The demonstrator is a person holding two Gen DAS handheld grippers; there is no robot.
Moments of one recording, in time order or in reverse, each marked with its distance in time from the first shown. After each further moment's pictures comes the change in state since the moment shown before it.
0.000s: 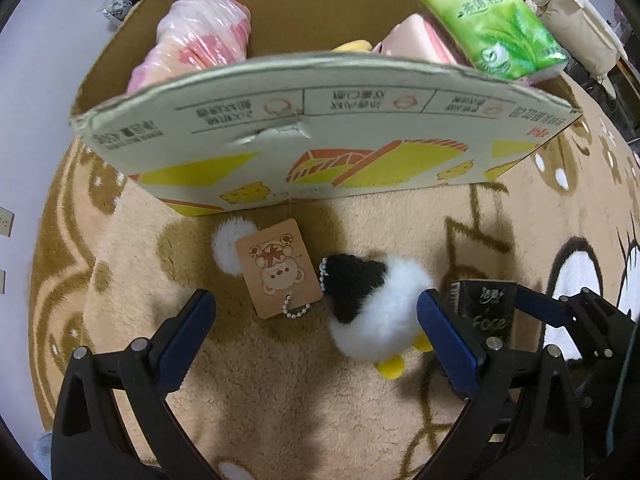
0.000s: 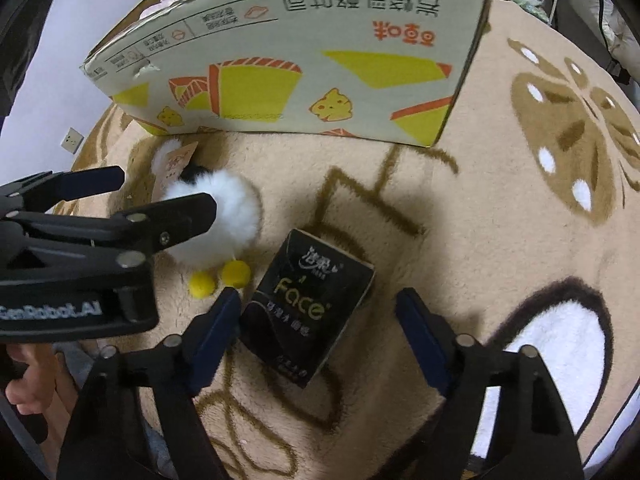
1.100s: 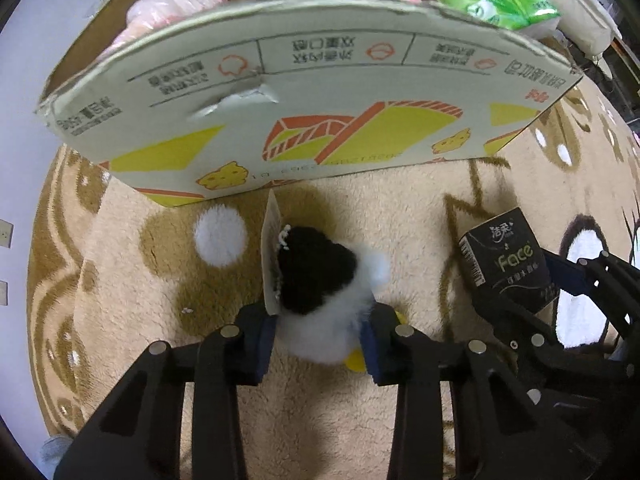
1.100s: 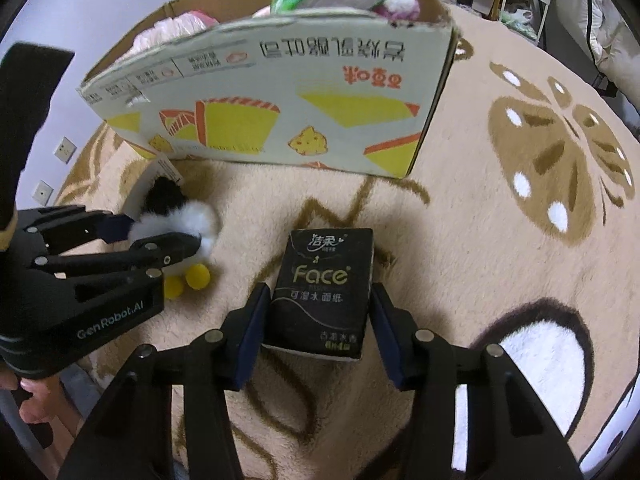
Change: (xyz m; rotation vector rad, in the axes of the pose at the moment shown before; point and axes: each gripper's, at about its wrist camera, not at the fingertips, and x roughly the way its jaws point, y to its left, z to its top) left arm 0.014 -0.034 -0.006 0.049 0.014 -0.003; right arm -0.017 -0.014 0.001 -0.009 -0.077 -0.043
